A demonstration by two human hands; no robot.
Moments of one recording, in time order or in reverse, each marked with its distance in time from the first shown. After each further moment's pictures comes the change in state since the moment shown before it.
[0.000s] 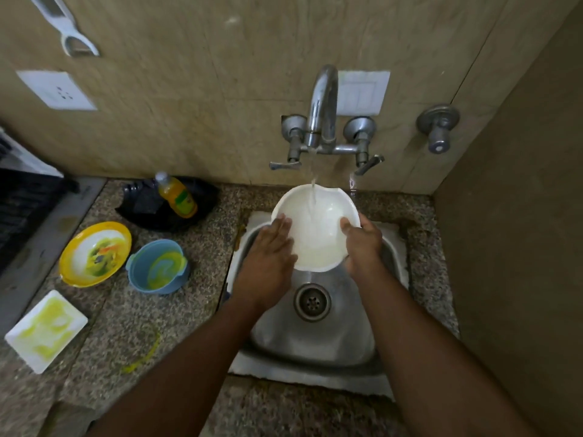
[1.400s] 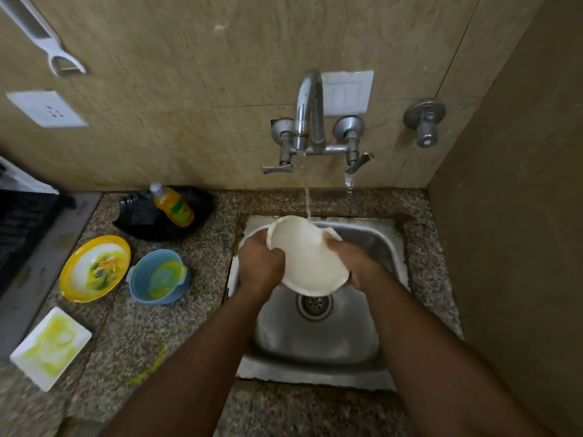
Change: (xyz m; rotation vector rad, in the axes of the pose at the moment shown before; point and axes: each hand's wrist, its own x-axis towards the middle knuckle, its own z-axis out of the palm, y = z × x) left_hand 0.031 0.031 -0.039 -0.568 -0.012 -0.893; right_hand -0.010 0.014 -0.021 -0.396 -0.293 0.386
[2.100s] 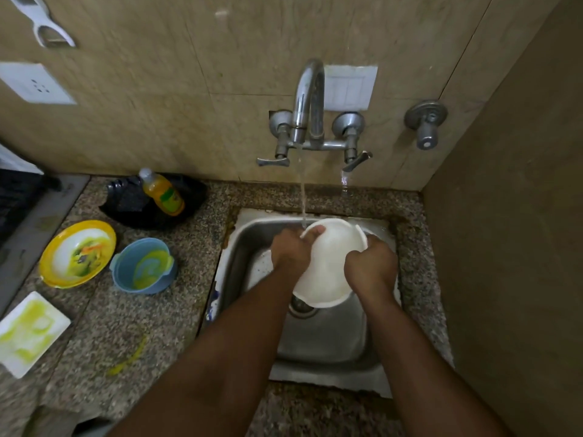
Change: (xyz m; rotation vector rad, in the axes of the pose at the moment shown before) left_hand 0.036 0.005 0.098 0.129 -0.157 -0.133; right_hand -0.072 -0.004 -0.019 -0.386 0.632 -0.357
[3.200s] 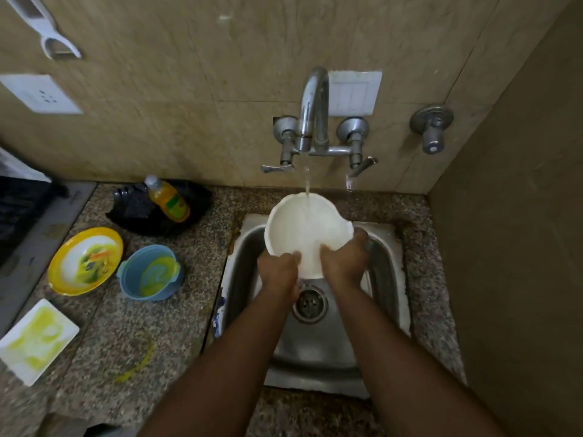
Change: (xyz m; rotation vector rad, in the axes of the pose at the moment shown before) left_hand -0.025 -0.025 -0.017 -0.992 0.099 -0.378; right_hand 0.012 -0.009 0.070 0.143 -0.037 -0.001
